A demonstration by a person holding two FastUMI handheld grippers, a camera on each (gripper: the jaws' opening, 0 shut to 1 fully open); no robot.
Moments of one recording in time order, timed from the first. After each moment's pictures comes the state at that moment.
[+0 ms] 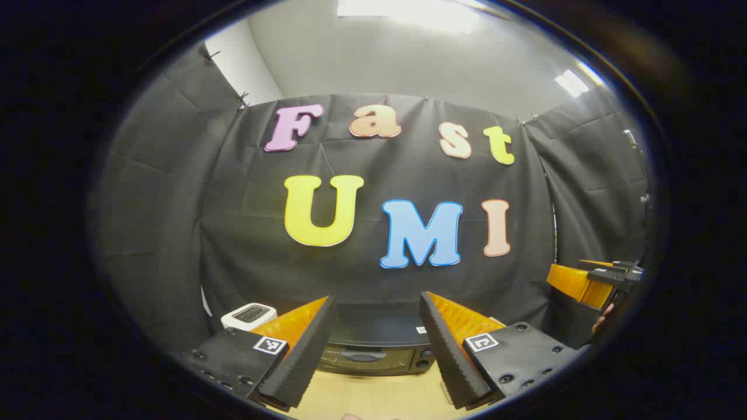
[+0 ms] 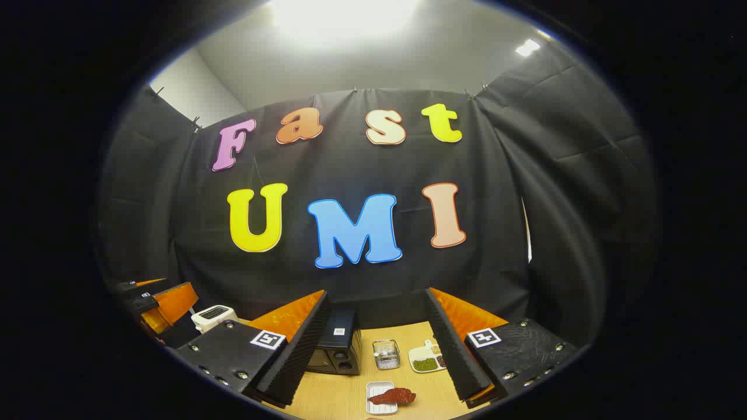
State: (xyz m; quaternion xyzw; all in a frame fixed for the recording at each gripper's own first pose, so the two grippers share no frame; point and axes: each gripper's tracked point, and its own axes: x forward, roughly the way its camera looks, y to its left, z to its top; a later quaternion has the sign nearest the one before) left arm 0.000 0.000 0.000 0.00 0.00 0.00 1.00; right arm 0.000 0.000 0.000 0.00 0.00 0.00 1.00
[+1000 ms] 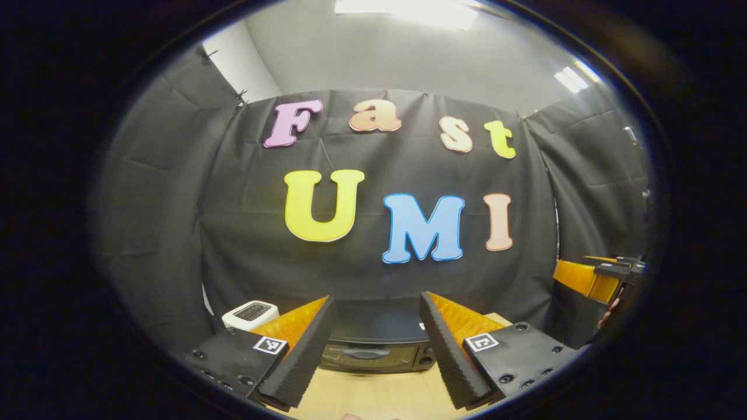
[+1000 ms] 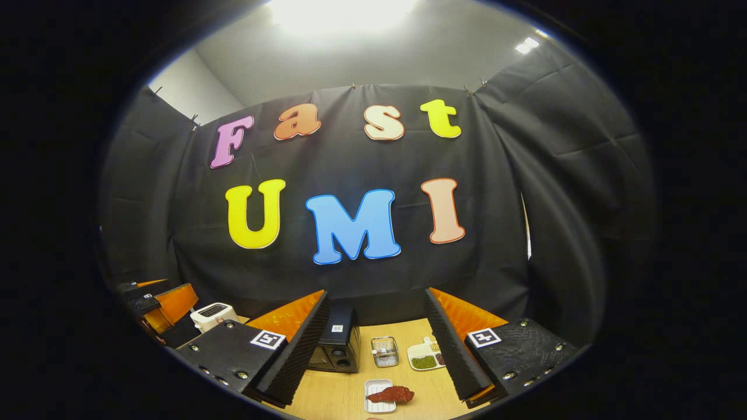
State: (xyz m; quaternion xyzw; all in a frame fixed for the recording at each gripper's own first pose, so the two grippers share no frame) left arm 0.003 0.002 -0.009 0.01 0.01 0.00 1.00; right arm 0.007 0.000 -0.003 0.00 0.01 0.00 1.00
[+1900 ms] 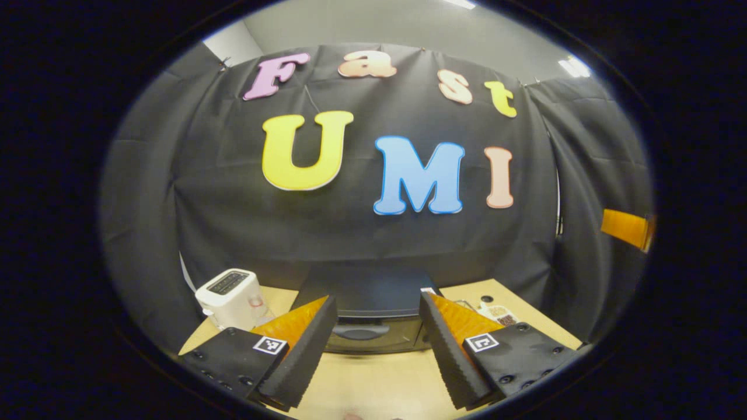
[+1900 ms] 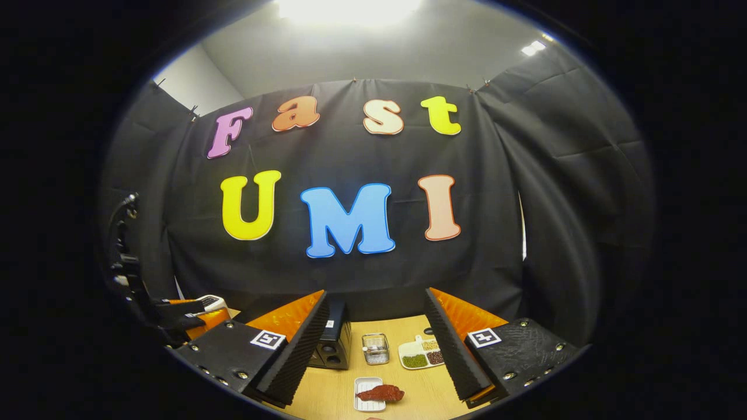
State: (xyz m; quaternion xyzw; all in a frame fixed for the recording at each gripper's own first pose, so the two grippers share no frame) left arm 0.094 0.002 -0.133 0.01 0.15 -0.04 0.99; right arm 0.015 -0.017 -0.016 -0.02 0.03 -0.02 1.00
